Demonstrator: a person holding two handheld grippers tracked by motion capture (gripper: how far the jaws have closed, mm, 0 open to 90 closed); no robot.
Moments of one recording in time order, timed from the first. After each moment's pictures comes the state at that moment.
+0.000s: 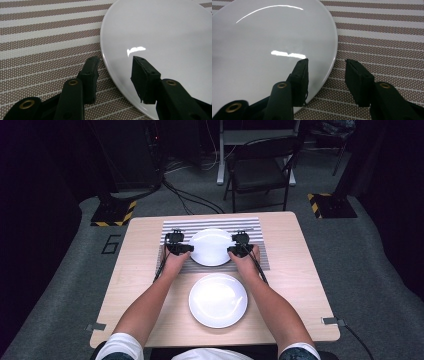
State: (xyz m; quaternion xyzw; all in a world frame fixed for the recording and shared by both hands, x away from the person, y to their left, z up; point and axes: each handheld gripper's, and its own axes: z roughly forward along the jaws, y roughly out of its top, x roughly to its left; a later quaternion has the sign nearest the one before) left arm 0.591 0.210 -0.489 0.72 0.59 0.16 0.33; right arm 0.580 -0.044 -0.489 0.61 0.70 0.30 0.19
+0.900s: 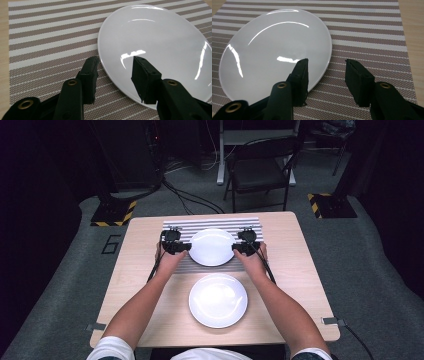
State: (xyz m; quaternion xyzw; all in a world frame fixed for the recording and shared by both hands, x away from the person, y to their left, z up) left arm 0.570 0.219 -0.458 0.74 0.55 0.18 0.34; right arm 0.559 -0.063 -0.454 0.60 0.70 0.34 0.20
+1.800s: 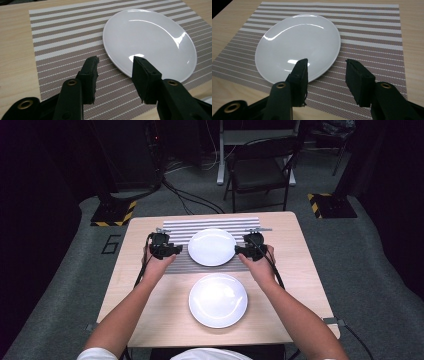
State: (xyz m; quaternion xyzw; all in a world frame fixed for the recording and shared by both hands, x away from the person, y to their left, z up) left arm 0.530 0.250 -0.434 0.74 0.53 0.19 0.37; right arm 0.516 -0.078 -0.425 0.56 0.71 0.38 0.18
